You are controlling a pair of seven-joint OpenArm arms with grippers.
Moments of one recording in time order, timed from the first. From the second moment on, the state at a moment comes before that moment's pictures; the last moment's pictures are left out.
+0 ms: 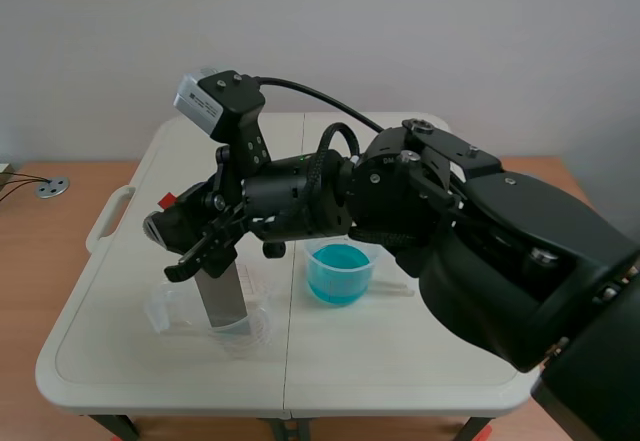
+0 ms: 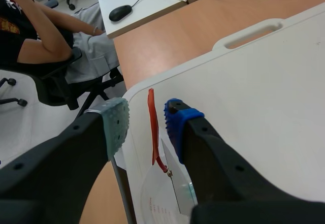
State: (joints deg) left arm 65.3 -37.2 -1.5 88.6 -5.4 -18.4 -2.2; right arm 15.4 7.0 -36.6 78.8 30.7 38.2 -24.2
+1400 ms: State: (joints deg) left arm 65.4 -36.9 -19.4 95.0 -12.4 -18.4 -5.8; right arm 7.3 19.5 -19.9 88.1 24.1 35.1 -14.8
